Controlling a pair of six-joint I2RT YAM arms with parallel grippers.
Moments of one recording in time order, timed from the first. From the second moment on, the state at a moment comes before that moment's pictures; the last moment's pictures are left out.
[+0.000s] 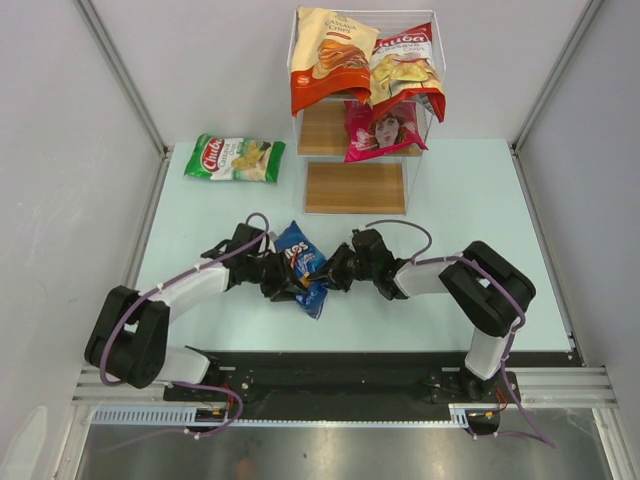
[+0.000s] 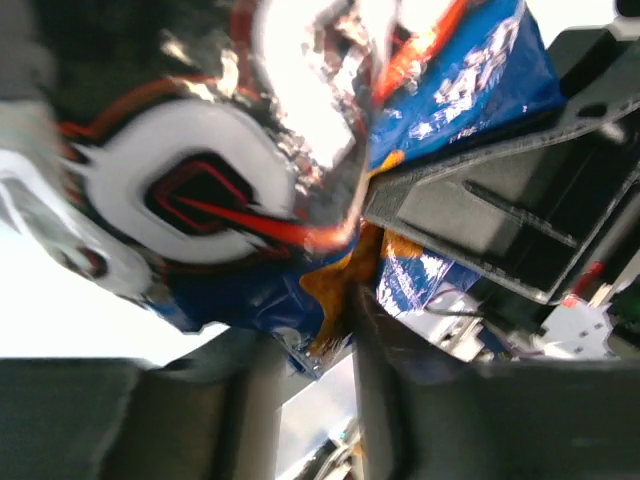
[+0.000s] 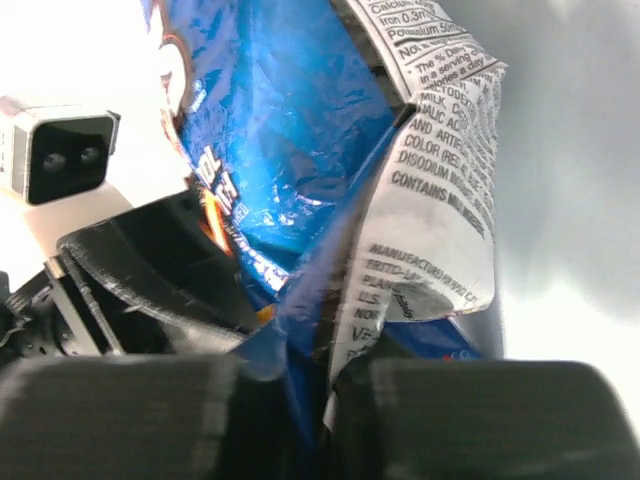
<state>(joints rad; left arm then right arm) -0.41 1.37 0.67 -0.34 0.56 -0.88 0.76 1.80 0.78 0.48 -0.37 1.43</state>
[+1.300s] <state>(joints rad) -0.20 1.23 0.86 -0.66 0.33 -0.81 0.36 1.33 0.93 0.03 -0.38 1.13</state>
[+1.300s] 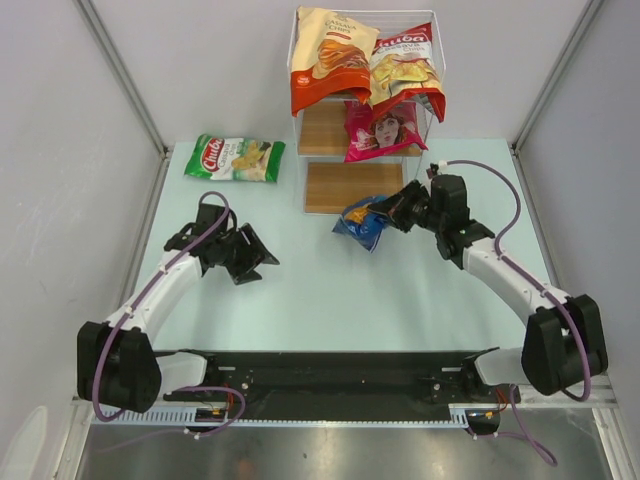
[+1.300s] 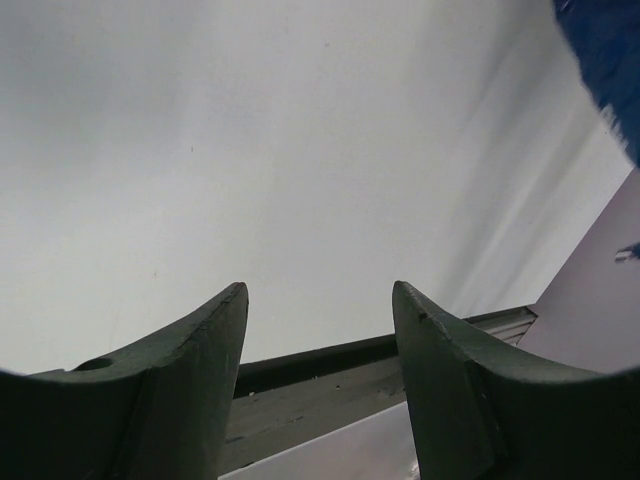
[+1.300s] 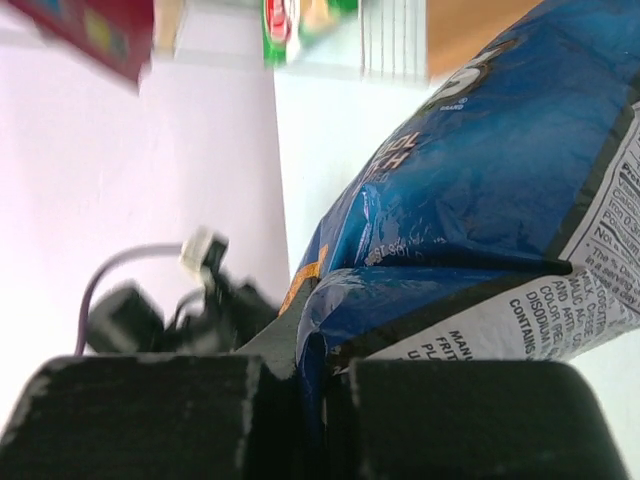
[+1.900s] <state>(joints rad) -0.22 1.27 0.85 -0.68 0.35 -0.80 0.38 1.63 0.95 0.49 0.03 1.19</state>
